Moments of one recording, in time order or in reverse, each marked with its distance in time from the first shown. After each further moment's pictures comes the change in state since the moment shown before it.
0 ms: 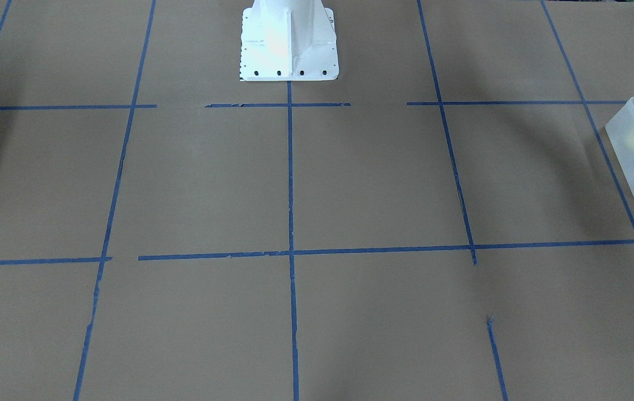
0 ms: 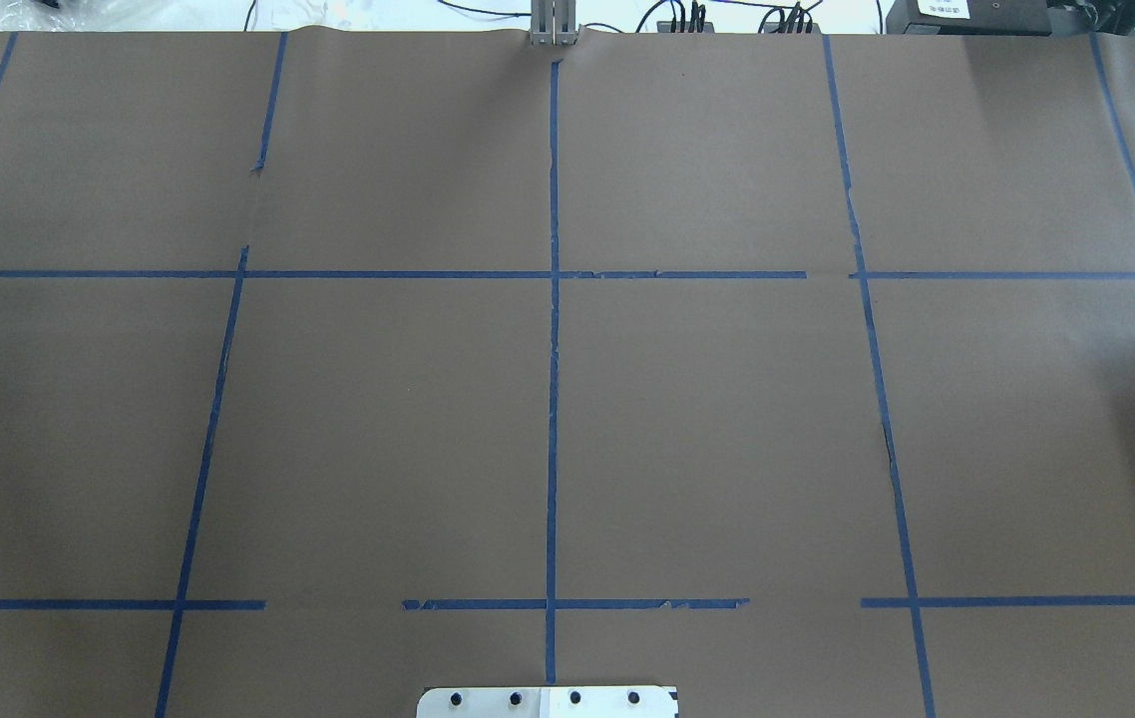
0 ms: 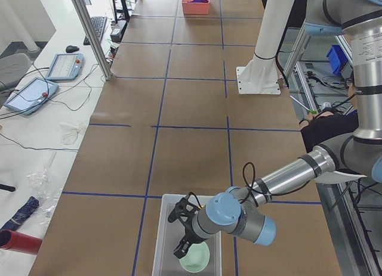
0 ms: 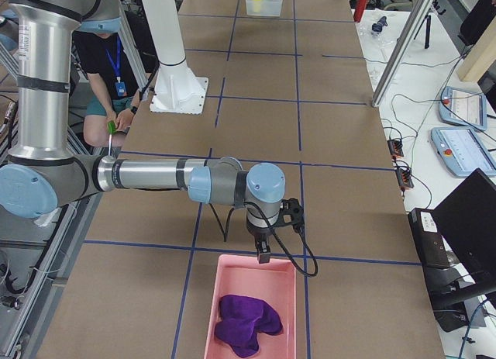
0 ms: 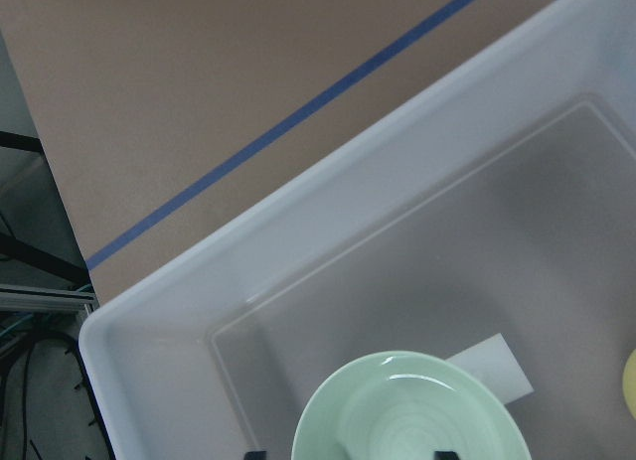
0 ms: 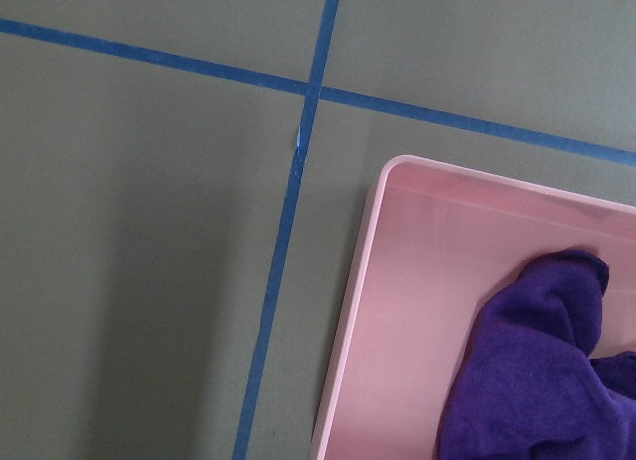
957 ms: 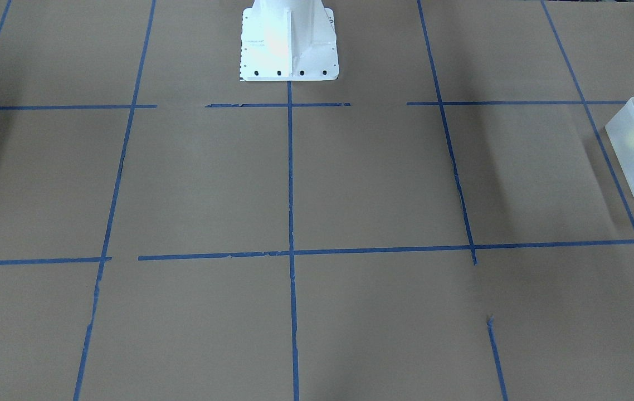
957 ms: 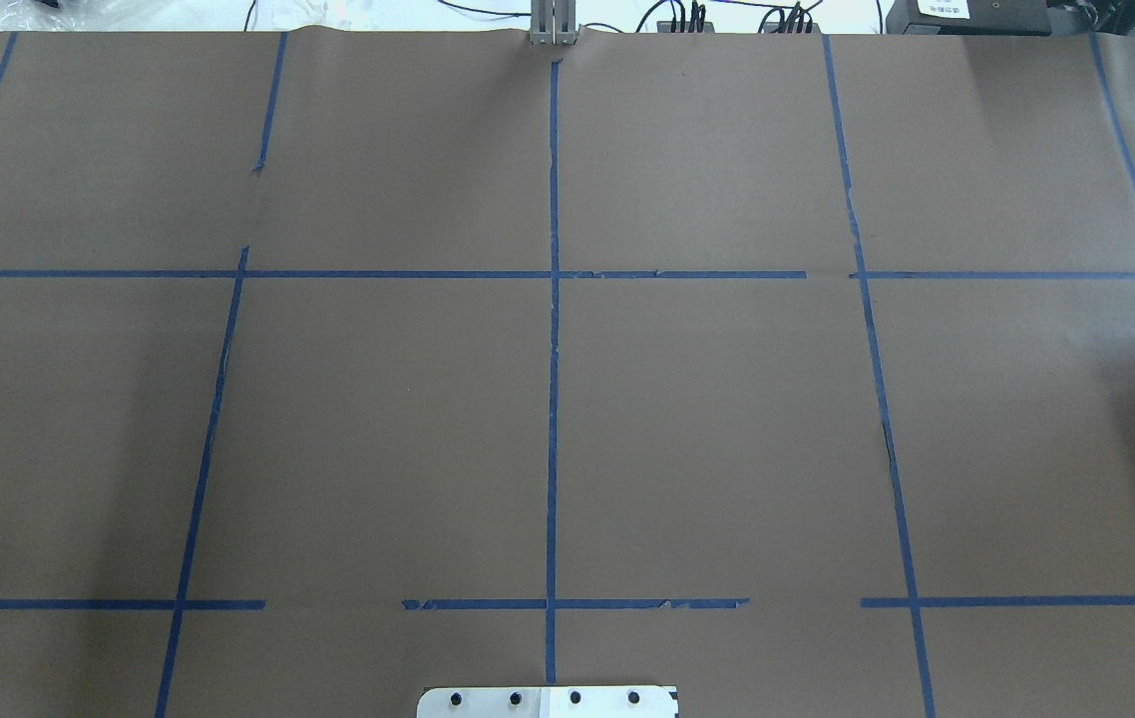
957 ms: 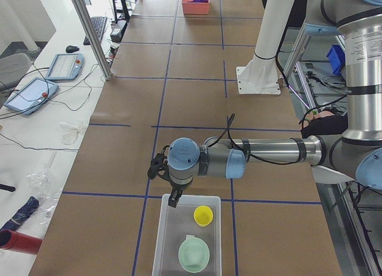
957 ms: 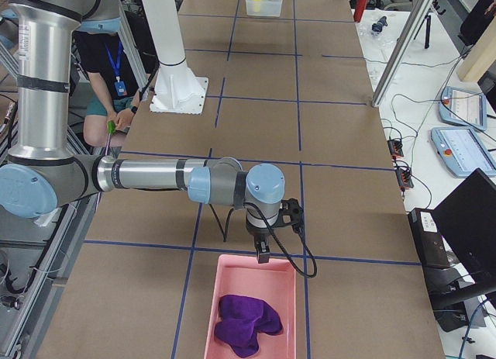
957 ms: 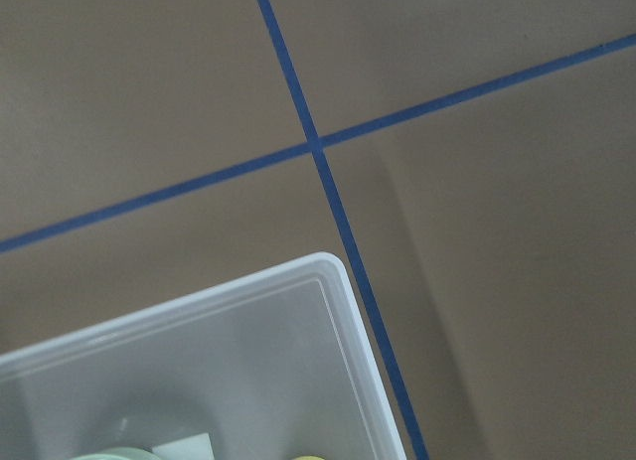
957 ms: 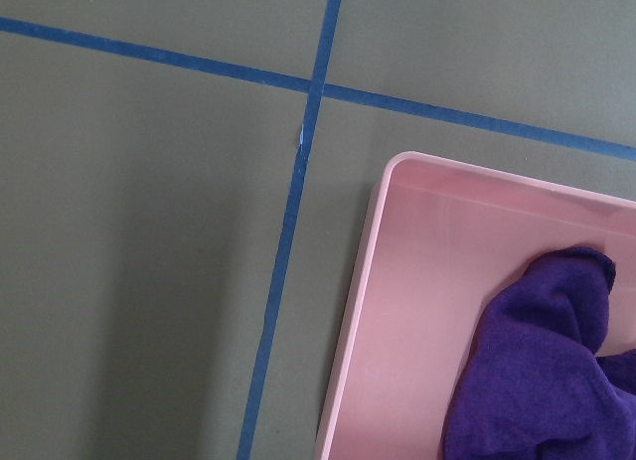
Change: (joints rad) left arm 0.064 -0.067 -0.320 0.768 -0.207 -0.039; right arm 0.000 -0.002 -0.001 -0.003 0.008 0.000
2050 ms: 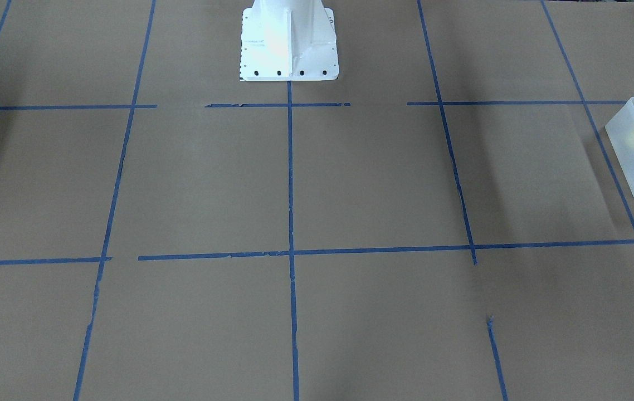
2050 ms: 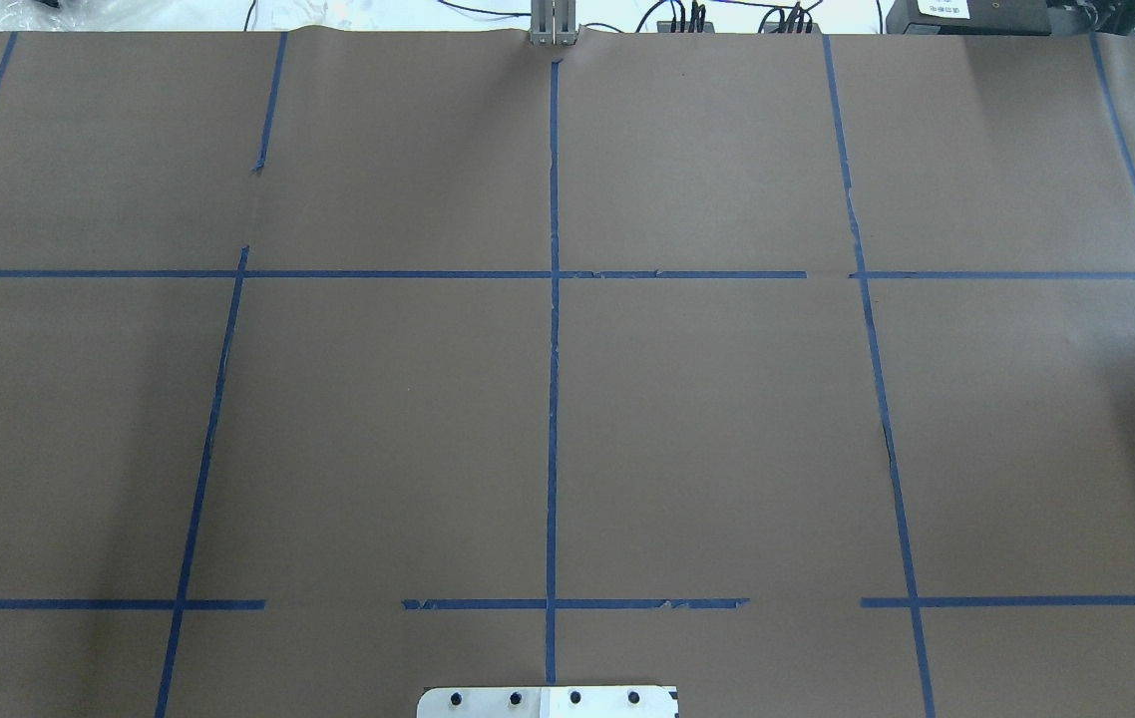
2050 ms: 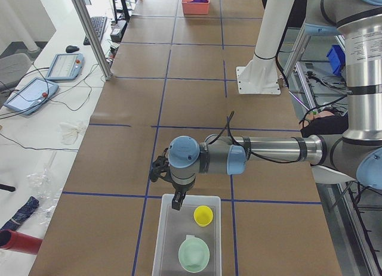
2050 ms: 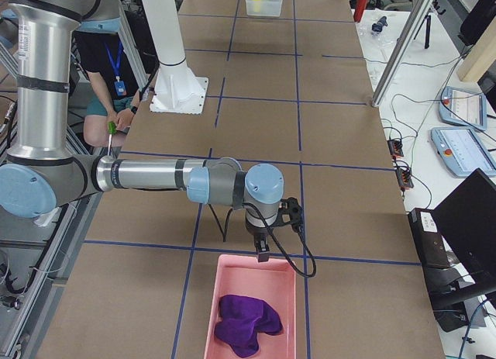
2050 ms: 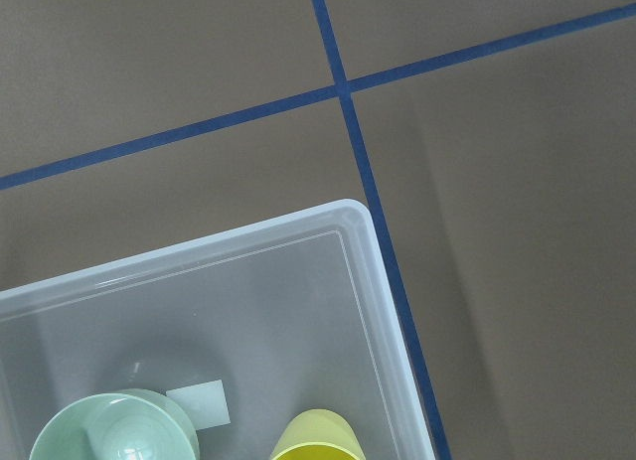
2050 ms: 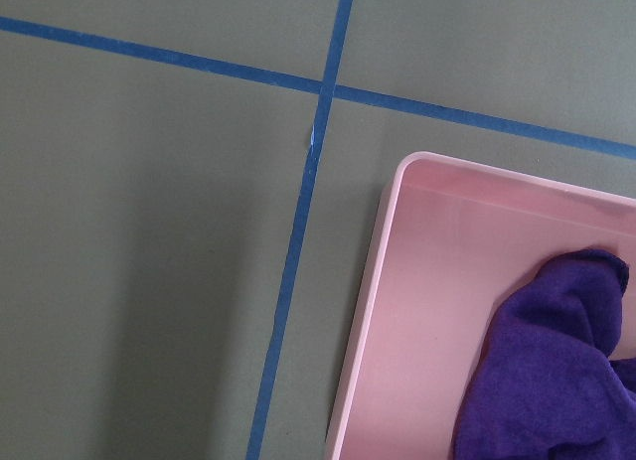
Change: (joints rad) left arm -0.001 0.006 -0.037 0.044 0.062 0.002; right arm 0.000 -0.010 0.004 0.011 0.017 0.000
